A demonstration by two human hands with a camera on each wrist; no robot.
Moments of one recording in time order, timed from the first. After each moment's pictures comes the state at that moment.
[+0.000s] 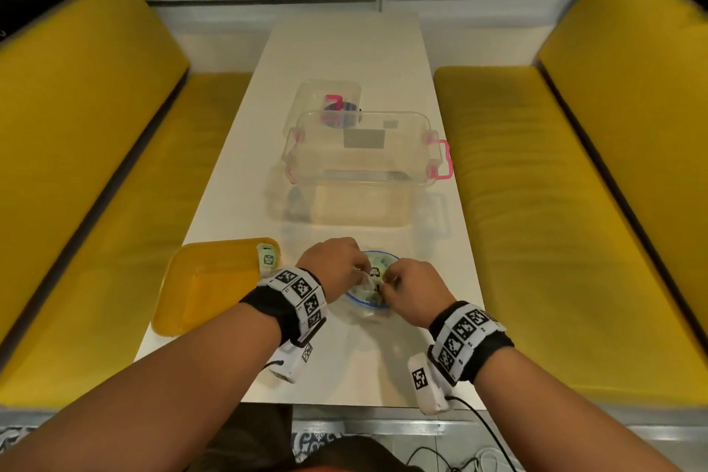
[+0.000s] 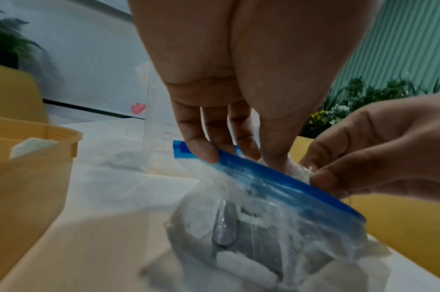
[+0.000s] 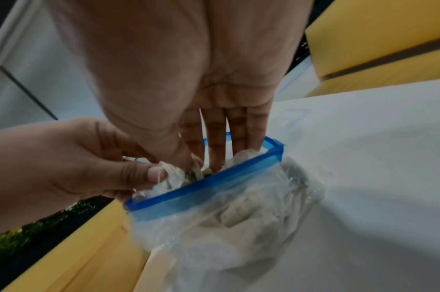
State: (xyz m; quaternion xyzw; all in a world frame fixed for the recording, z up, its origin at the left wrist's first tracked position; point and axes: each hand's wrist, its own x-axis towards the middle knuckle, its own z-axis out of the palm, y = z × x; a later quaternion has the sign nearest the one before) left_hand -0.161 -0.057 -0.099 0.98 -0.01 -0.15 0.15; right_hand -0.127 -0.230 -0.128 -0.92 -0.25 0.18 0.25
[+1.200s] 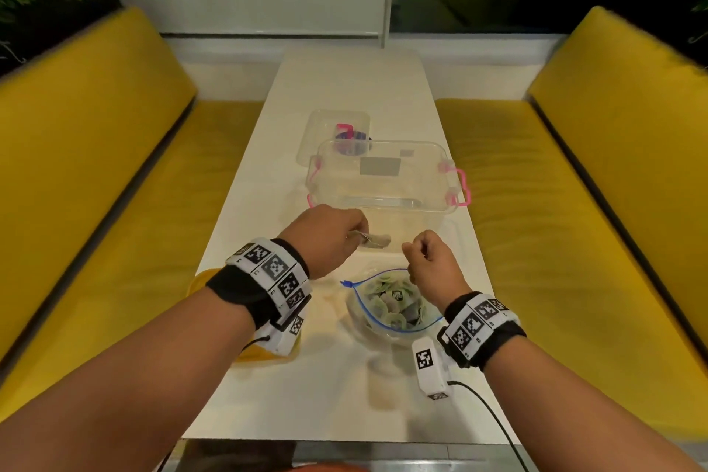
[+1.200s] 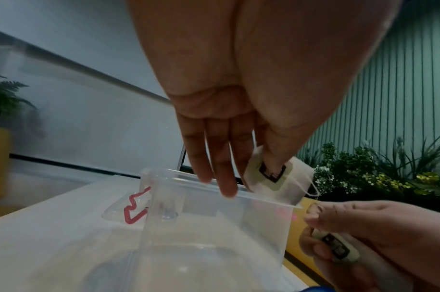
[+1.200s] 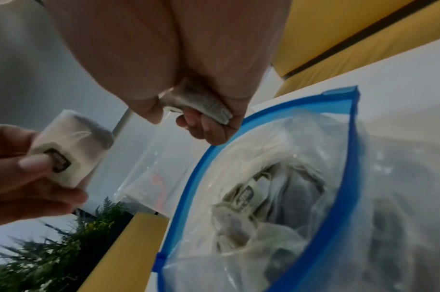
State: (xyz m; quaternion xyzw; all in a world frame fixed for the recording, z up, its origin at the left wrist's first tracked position) left_hand -0.157 0.005 -0.015 0.99 -0.03 -0.02 0.17; right_hand -0.097 -0.191 -0.106 -0.81 -0.09 0.12 0.56
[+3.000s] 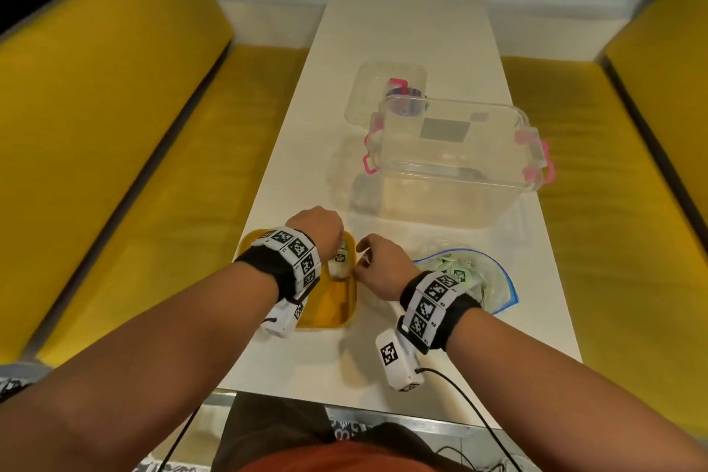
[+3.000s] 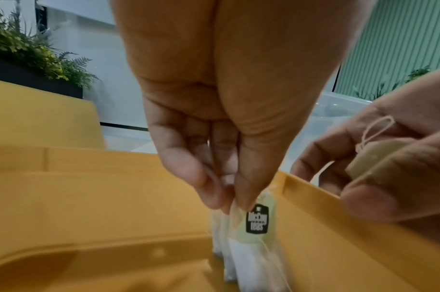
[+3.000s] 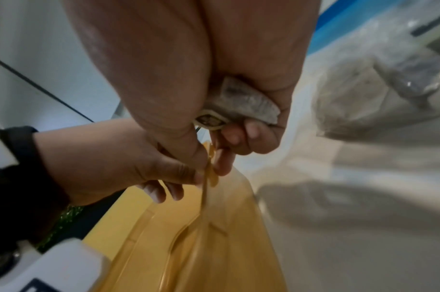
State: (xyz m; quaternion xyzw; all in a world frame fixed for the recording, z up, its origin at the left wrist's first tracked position) left_hand -0.167 0.095 -0.111 0.97 0.12 -0.21 0.03; right_hand -0.146 -0.053 -0.142 -0.88 -0.24 0.28 0.31
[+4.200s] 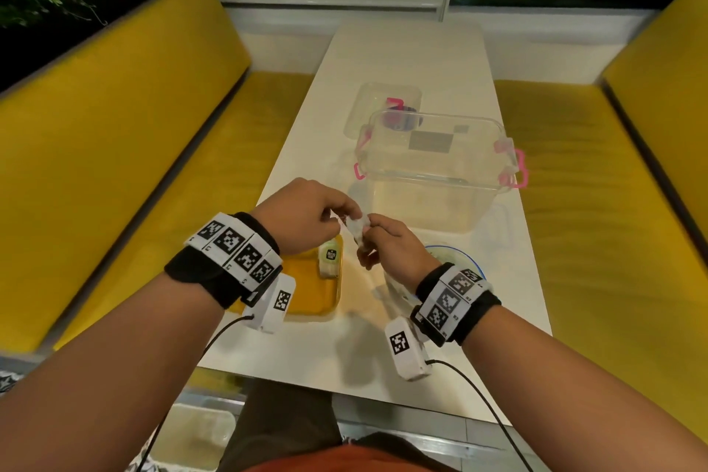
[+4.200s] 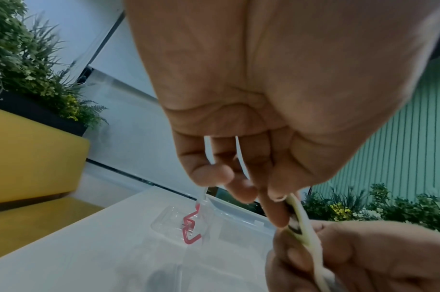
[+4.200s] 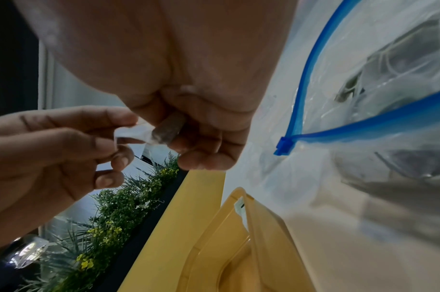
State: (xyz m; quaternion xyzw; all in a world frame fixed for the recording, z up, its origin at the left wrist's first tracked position) left_hand -0.224 0.058 -0.001 0.97 0.04 -0.03 0.24; right_hand -0.151 -0.102 -0.087 -0.69 -0.23 0.33 0.60
